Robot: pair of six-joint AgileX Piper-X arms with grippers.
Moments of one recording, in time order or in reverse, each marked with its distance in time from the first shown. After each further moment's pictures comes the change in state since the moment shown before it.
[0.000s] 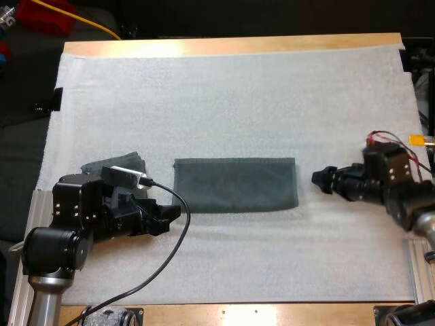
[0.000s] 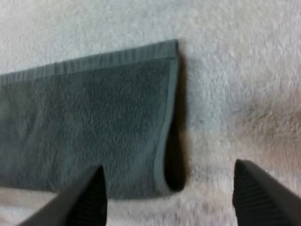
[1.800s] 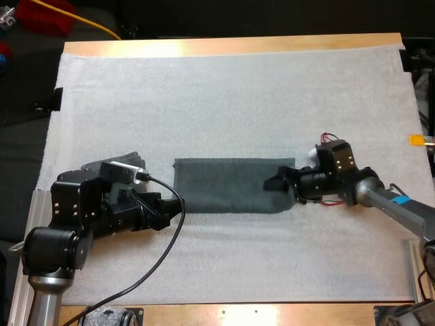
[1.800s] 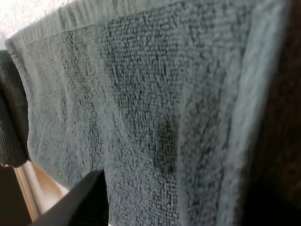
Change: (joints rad) left arm 0.000 0.000 0.000 -0.070 0.059 -0.053; right arm 0.119 0.561 -0.014 -0.517 -0.407 0.300
